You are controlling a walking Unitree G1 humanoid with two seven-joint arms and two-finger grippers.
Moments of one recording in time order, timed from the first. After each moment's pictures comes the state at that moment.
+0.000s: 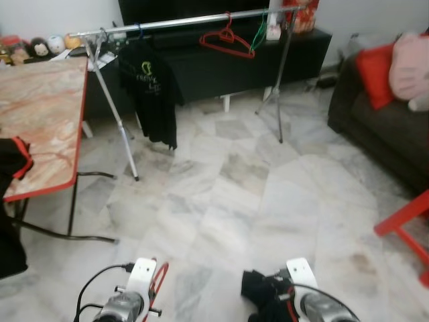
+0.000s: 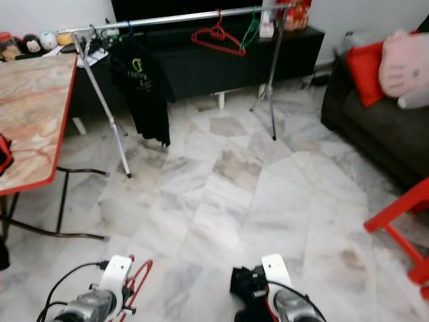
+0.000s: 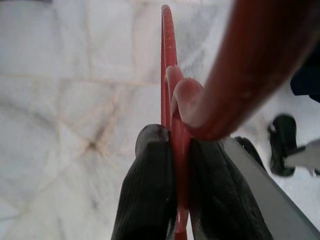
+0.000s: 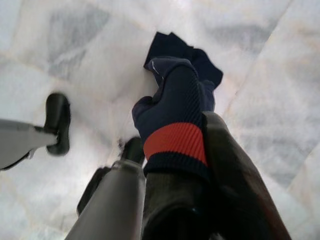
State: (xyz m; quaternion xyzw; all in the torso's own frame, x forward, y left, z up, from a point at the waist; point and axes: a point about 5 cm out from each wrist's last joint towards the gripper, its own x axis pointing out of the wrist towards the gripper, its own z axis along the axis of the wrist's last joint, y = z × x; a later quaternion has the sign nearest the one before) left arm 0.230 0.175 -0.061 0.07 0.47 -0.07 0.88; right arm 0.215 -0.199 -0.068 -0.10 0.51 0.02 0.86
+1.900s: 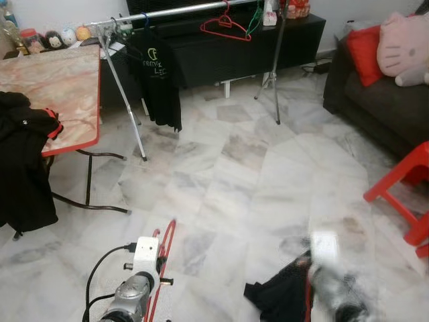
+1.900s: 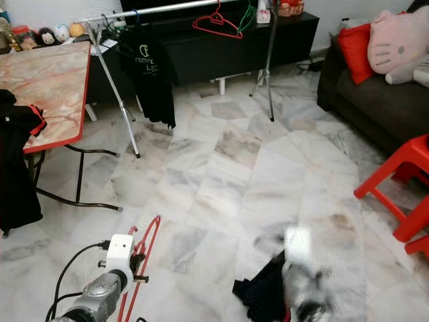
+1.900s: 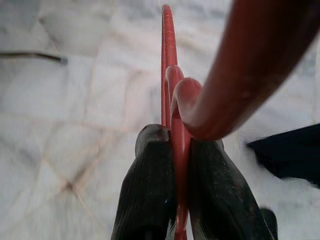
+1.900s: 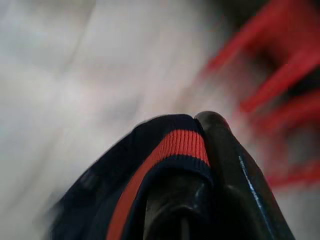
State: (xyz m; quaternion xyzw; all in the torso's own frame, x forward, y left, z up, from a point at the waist) left arm 0.263 0.163 -0.030 0.02 0.27 -0.04 0.96; right arm 0.315 -0.273 0.046 -0.21 0.23 -0.20 0.93
